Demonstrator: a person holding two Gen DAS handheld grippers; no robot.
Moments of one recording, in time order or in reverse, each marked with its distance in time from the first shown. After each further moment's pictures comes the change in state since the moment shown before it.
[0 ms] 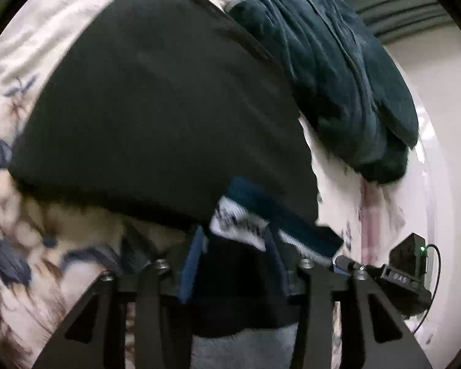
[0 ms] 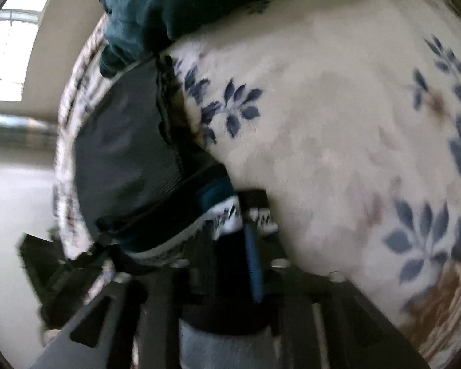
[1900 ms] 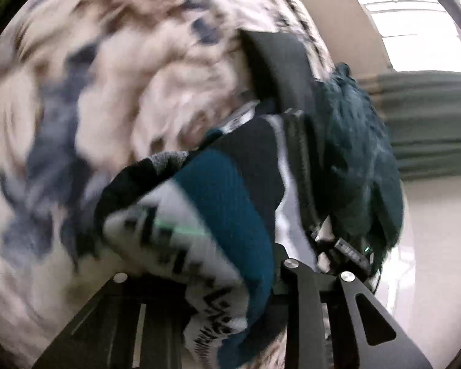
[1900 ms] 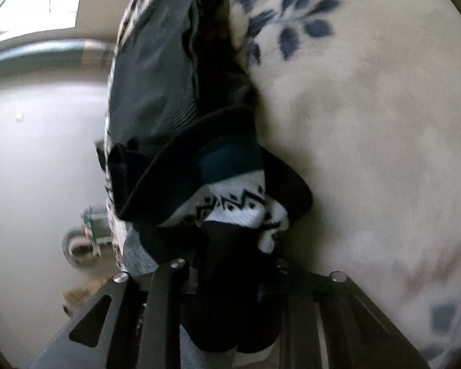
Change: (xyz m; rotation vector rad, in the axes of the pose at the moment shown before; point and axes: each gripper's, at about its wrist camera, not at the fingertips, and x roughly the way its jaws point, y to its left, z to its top) left arm -0.058 0.011 -0.211 -0.593 -0.421 -0.058; right arm 0.060 -0.025 0.000 -0.252 0.327 0.266
